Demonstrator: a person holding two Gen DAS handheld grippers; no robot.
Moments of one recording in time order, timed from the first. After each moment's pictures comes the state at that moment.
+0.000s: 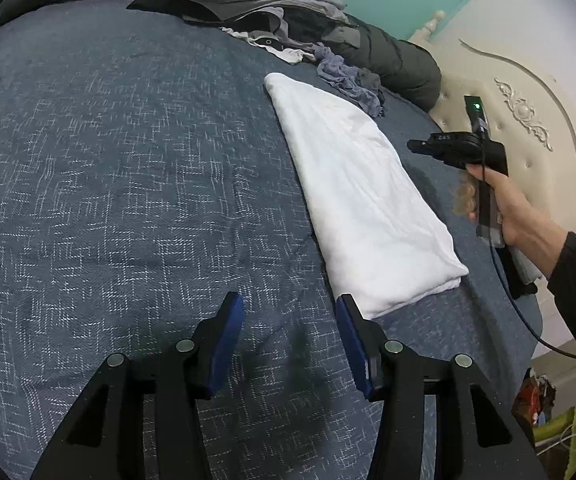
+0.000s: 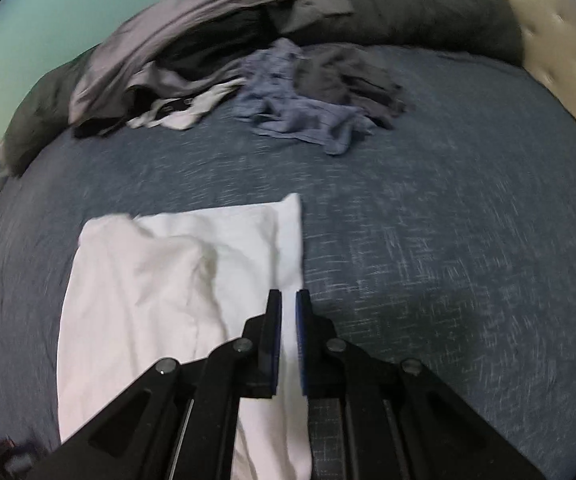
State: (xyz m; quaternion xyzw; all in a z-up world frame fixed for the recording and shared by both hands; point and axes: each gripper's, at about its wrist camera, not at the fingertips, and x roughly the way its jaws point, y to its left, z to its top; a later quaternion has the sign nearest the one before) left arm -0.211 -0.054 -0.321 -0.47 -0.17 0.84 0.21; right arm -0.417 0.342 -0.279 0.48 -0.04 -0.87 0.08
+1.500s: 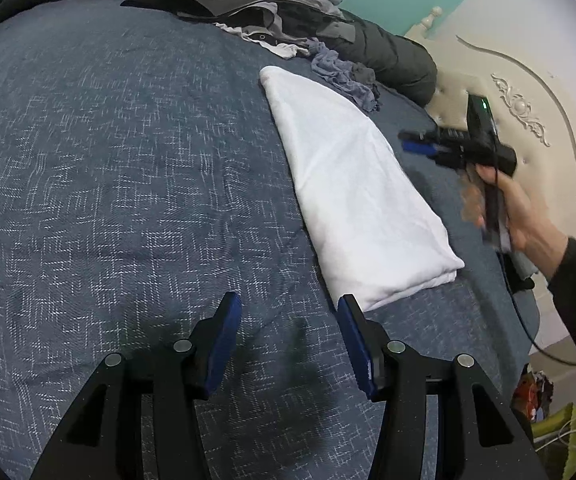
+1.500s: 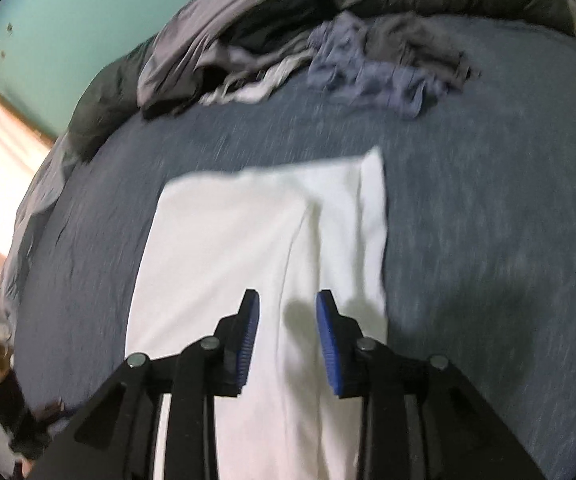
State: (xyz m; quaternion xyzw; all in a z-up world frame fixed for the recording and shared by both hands) left arm -0.208 -0.049 -0.321 -0.48 -0.16 0.84 0.22; right arm -0.421 0.324 -0.285 0.52 -0.11 -0.82 0.20
